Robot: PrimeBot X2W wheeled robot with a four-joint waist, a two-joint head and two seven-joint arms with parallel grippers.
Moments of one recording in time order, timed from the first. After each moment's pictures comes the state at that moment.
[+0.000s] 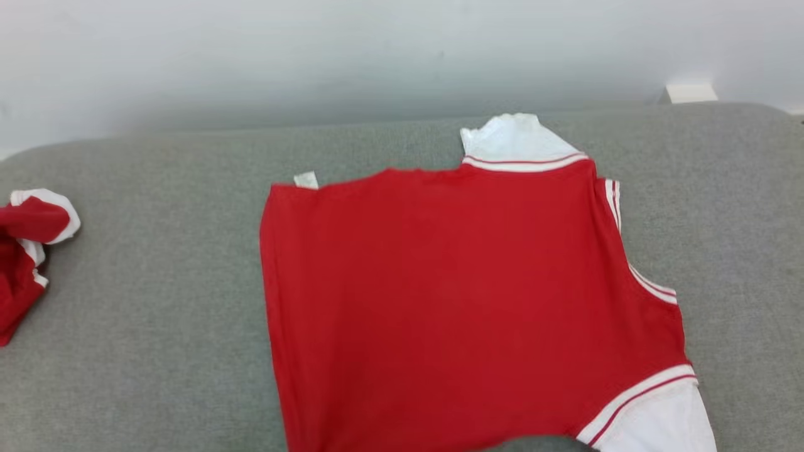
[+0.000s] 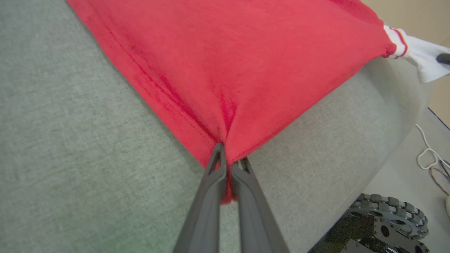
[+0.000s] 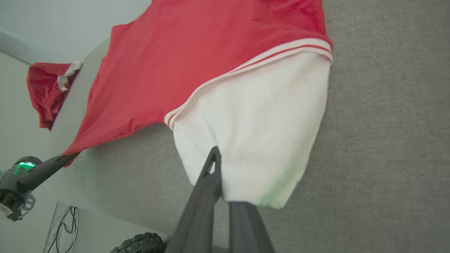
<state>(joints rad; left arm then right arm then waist) -0.03 0.66 -0.78 -0.02 -0.68 0.04 -0.13 0.32 -0.50 0.20 -0.24 1.01 0.13 0.27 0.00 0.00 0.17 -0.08</state>
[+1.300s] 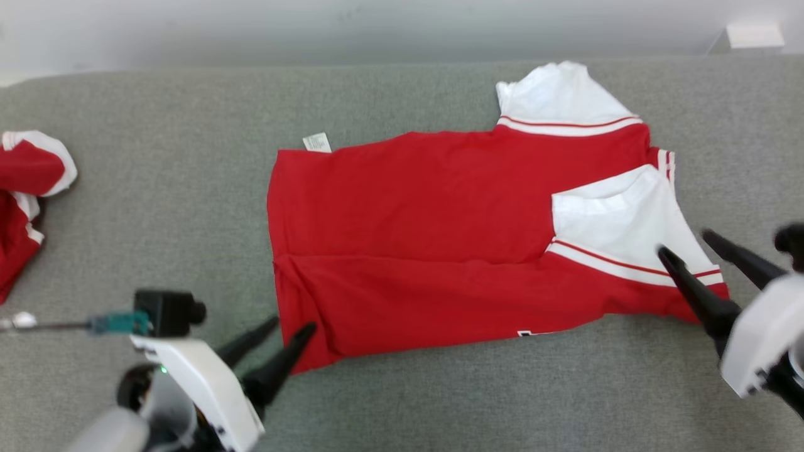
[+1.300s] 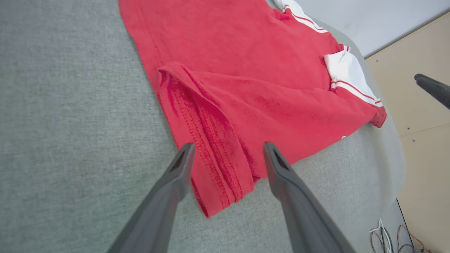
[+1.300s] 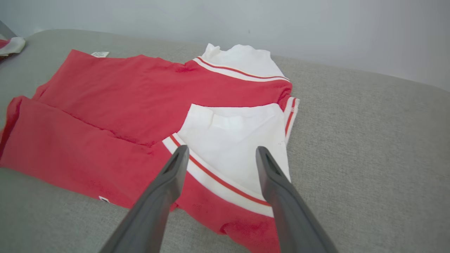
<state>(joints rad) -0.32 0.65 -0.59 -0.08 -1.08 0.06 0.22 -0.32 -0.45 0.18 -0.13 0.64 0.13 0.56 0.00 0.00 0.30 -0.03</state>
